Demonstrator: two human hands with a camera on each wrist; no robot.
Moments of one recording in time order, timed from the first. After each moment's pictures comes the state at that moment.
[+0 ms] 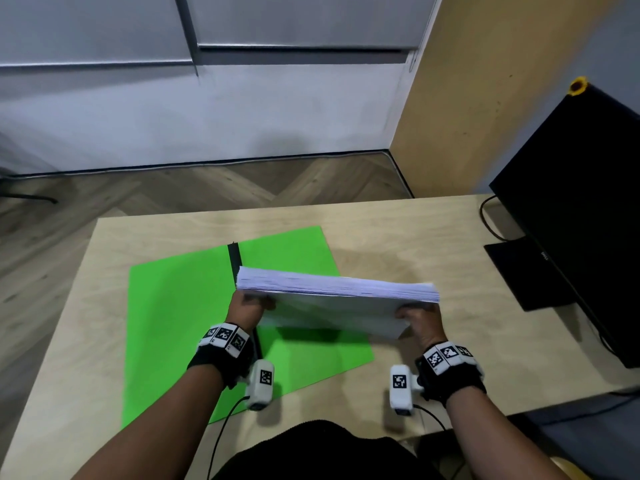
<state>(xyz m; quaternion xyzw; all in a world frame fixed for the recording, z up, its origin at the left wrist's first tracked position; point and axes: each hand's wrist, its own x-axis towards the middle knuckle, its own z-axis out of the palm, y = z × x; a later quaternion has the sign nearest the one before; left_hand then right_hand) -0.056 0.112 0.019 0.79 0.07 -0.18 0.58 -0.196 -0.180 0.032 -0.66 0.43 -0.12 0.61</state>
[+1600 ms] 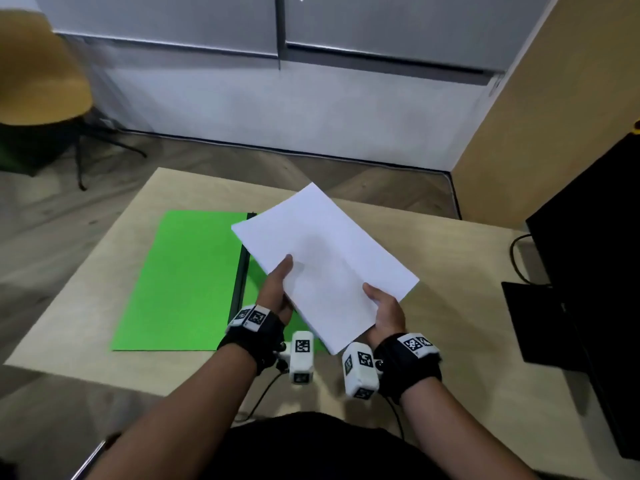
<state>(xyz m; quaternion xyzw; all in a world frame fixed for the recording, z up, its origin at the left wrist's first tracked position) -0.148 0.010 0.057 0.44 0.22 -0.19 0.85 -0.198 -0.170 0.062 -0.41 0.38 0.03 0.83</state>
